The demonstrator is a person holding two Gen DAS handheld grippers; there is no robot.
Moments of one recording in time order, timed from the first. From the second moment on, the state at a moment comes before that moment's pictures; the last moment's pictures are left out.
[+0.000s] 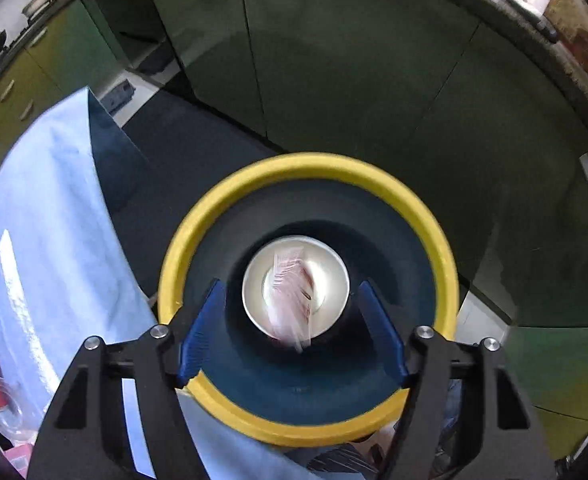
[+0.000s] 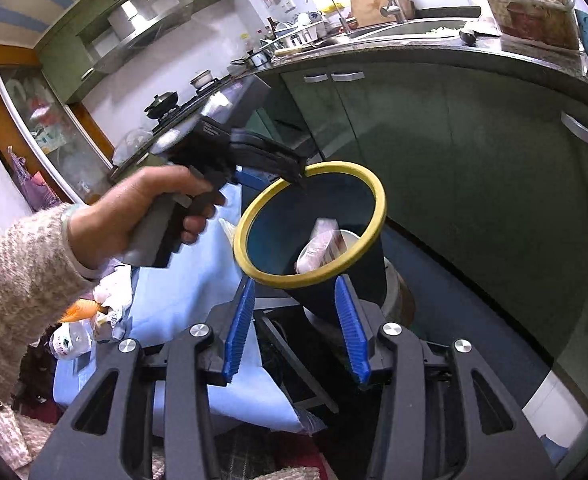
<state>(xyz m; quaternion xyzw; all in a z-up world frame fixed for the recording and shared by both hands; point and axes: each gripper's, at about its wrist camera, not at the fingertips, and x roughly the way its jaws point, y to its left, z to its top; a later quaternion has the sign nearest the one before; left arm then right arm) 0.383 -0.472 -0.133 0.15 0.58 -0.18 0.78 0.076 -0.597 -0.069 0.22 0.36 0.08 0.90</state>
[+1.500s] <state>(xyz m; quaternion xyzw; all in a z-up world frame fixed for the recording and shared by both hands) 0.223 0.117 -0.034 -0.11 0.19 0.01 0.98 0.351 -0.212 -0.053 0.10 0.56 0.36 0.74</state>
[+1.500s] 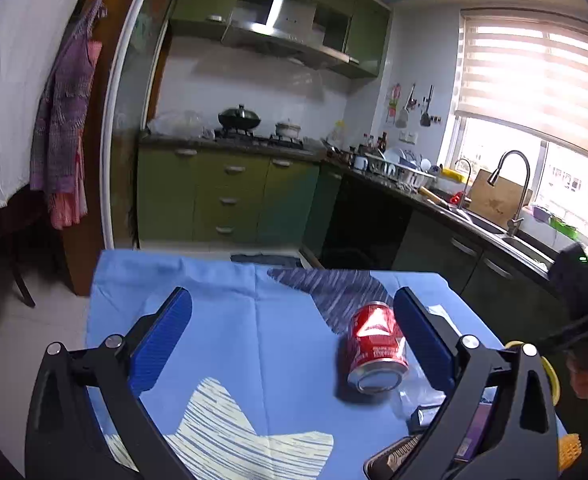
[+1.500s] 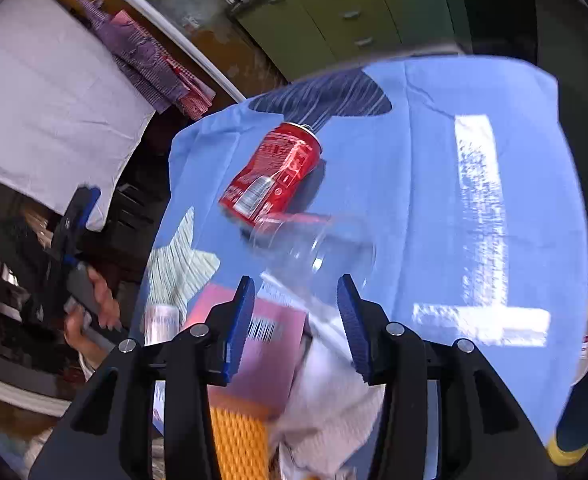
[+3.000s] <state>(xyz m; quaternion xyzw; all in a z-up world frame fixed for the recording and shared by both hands) 0.231 0.123 -0.054 -0.12 0.23 0.00 0.97 0.351 -0.492 -0.125 0.05 0.61 -0.02 0.79</state>
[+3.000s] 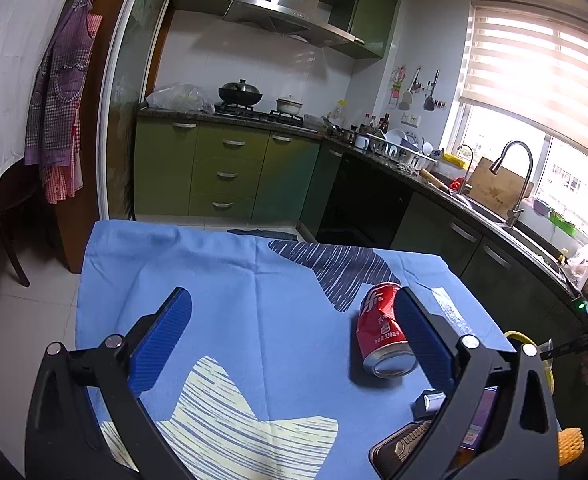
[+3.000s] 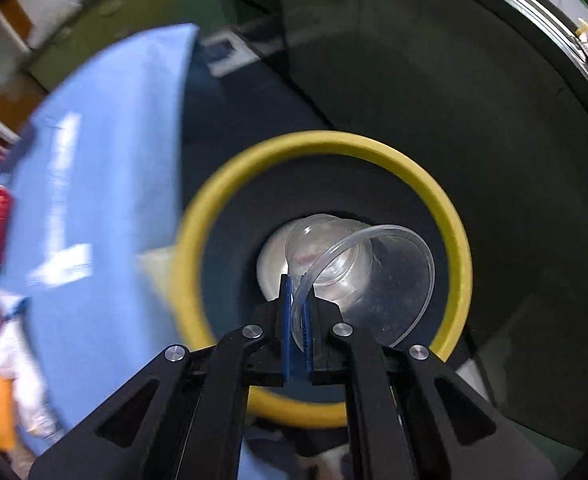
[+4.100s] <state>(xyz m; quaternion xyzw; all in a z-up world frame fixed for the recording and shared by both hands) 0.360 0.001 -0.075 0.01 0.55 -0.05 0.83 0.179 -0.444 -0.068 0.11 0.45 0.10 0.88</state>
